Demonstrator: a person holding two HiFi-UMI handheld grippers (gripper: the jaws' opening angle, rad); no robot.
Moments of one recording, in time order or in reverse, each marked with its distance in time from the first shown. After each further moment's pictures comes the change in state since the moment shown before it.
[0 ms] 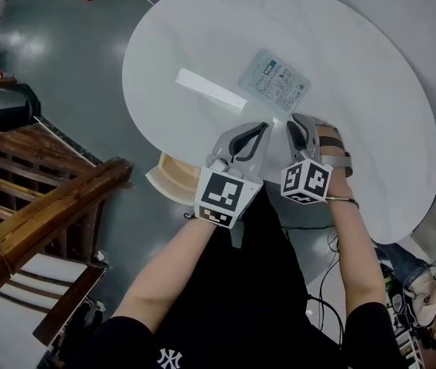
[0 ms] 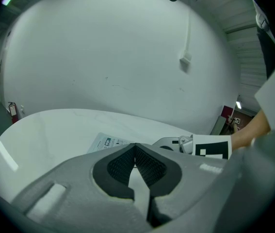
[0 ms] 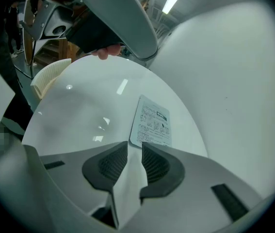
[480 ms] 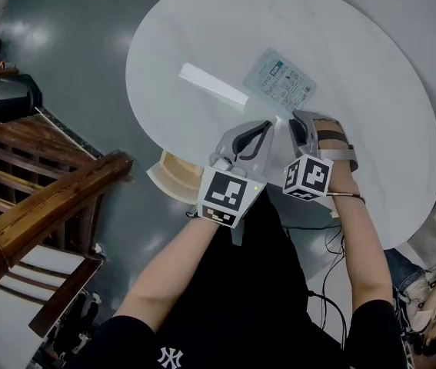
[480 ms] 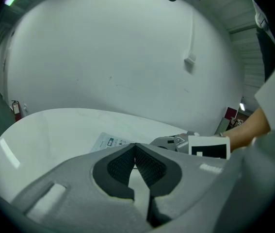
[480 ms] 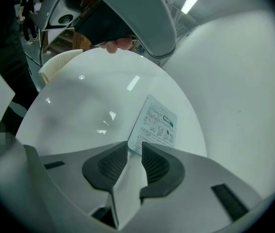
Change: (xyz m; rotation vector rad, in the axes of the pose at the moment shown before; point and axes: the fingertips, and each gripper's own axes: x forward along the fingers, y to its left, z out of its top) left arm 0.003 0.007 -0.001 -0.024 -0.003 0.030; right arm 0.013 0.002 0.006 -0.168 0.030 0.069
